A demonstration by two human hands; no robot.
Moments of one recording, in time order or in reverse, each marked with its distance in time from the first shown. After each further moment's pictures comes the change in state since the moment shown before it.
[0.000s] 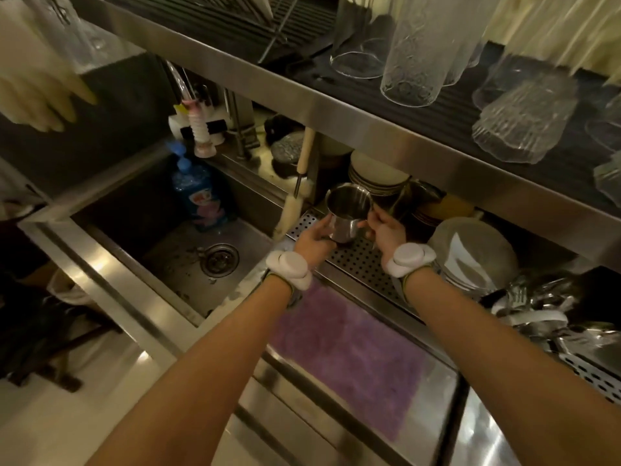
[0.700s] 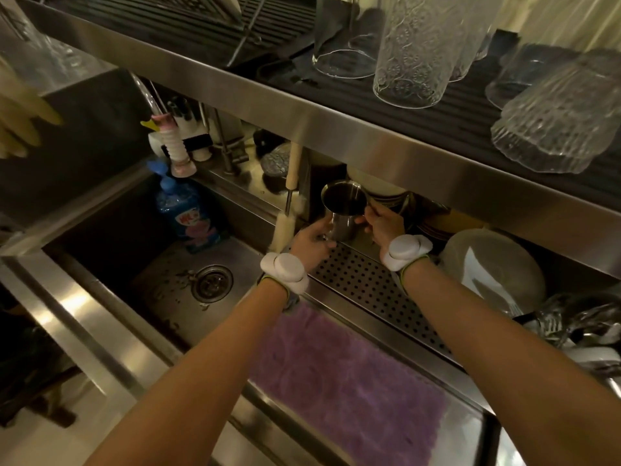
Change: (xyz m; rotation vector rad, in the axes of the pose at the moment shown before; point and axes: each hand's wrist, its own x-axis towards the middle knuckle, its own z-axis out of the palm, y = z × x) left_hand 0.060 0.002 -0.003 0.141 -0.023 0.064; right_hand 0.076 0.003 0.009 -0.109 0.012 -0.070
